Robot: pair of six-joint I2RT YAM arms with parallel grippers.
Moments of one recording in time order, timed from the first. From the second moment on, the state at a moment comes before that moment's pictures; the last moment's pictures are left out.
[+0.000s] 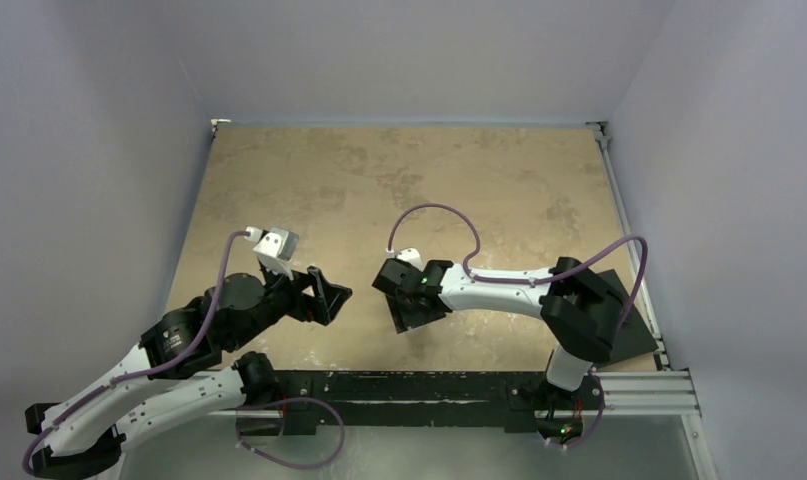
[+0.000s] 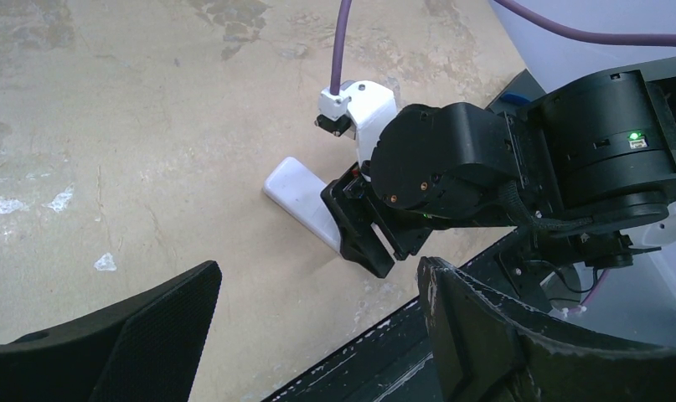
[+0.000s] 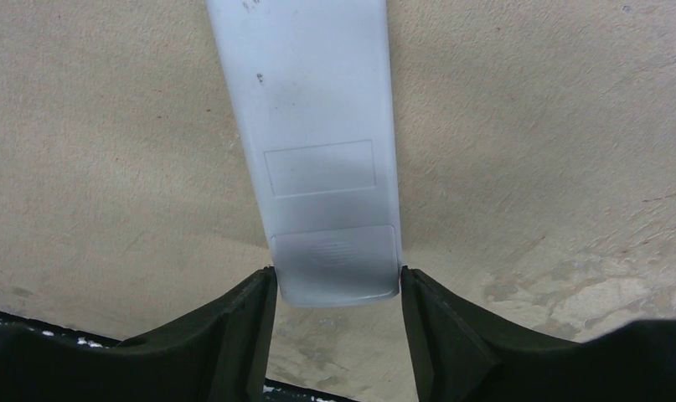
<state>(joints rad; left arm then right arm) -1.02 0.49 0.84 -0.72 -0.34 -0.56 1.12 1.71 1.10 -0.68 0.24 0.77</state>
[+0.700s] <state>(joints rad) -1.02 0.54 0.84 -0.72 -0.35 -0.56 1.11 1.59 1.09 -0.67 0.26 0.75</state>
